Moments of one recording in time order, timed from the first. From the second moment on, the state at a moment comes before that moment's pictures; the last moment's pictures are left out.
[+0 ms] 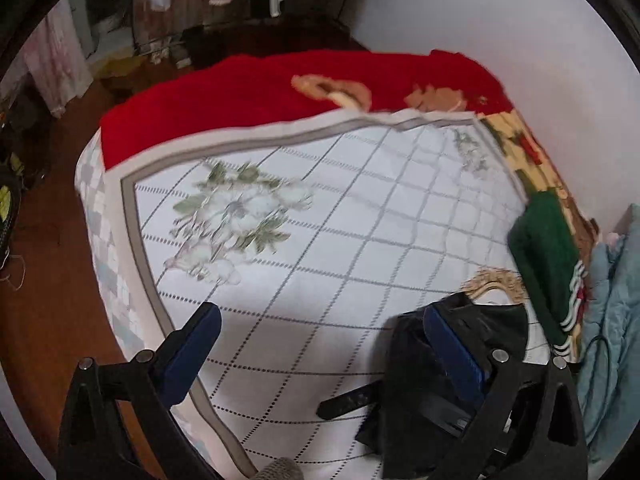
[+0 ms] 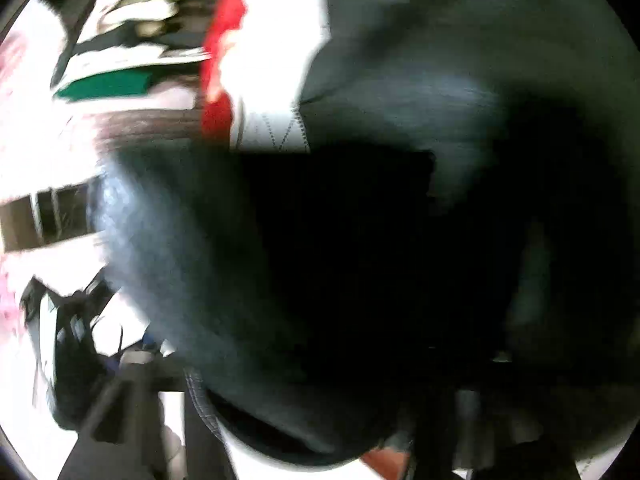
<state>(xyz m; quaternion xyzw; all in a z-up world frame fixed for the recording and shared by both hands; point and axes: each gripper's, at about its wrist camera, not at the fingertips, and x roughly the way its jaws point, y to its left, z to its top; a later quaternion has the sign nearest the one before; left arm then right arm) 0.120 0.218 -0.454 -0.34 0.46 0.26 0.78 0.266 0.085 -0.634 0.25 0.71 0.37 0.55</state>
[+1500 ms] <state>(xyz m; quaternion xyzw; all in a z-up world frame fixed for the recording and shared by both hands) 0.172 0.141 -0.521 -0.29 0.54 0.23 0.75 0.419 0.023 -0.605 0.08 0.75 0.30 0.59</state>
